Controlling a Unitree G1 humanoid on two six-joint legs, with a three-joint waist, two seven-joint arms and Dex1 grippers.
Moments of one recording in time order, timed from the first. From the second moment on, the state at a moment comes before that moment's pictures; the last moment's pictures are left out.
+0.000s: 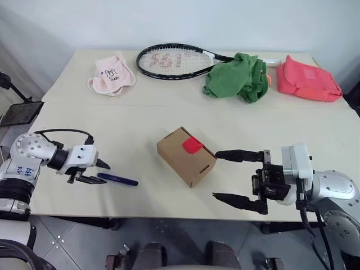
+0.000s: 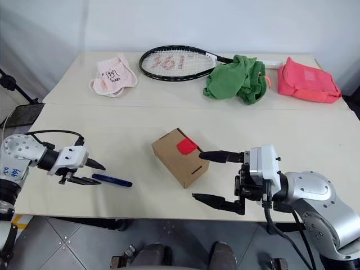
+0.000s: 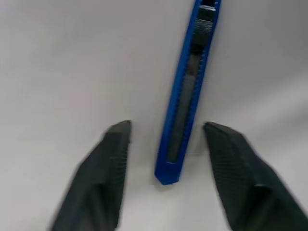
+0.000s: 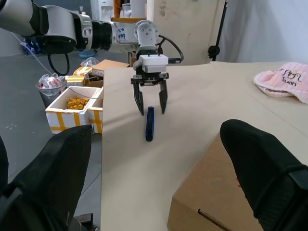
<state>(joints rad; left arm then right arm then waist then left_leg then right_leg) -0.65 0.98 -0.19 0.73 -0.07 -0.36 -1.50 -0.10 -0.74 -0.16 -0.66 0.80 0.44 1.01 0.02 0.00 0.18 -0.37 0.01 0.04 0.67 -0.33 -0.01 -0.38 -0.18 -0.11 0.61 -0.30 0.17</state>
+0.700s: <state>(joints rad) -0.48 0.92 -0.28 -0.10 -0.09 0.25 -1.46 0.13 -0.82 -0.37 -0.66 0.79 0.42 1.04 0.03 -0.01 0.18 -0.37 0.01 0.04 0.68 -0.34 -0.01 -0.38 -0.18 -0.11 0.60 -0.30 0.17</state>
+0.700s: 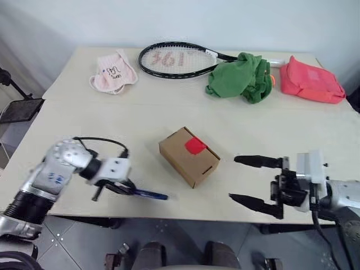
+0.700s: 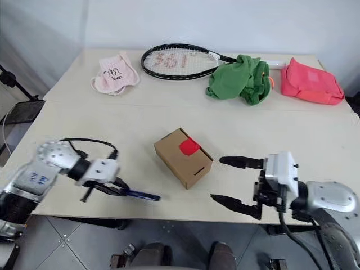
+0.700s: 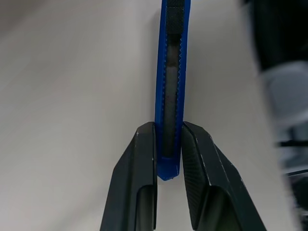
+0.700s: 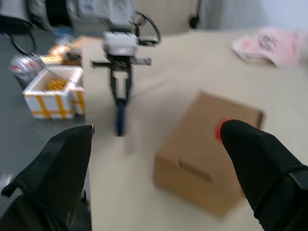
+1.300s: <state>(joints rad) -0.67 0.58 -0.63 -0.44 0.04 0.99 -1.09 0.53 -0.87 -0.56 -0.71 0.65 0.44 1.09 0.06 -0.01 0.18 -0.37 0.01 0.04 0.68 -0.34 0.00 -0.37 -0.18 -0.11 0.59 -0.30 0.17</state>
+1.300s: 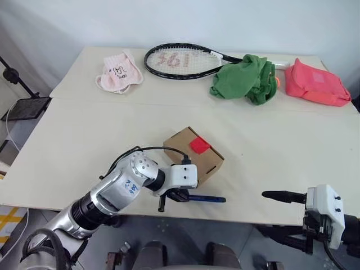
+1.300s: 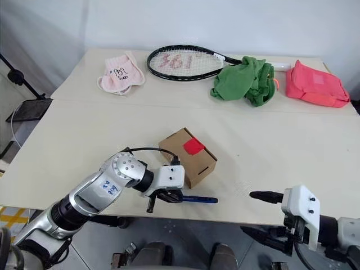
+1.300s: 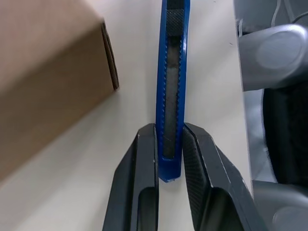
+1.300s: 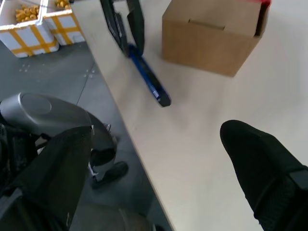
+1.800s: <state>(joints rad) -0.83 0.60 -0.78 -0.43 0.04 1.06 -1.10 0.15 -0.92 -0.16 -0.73 0.57 0.59 0.94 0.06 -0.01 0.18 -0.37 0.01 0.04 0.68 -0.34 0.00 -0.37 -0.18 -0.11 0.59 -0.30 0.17</state>
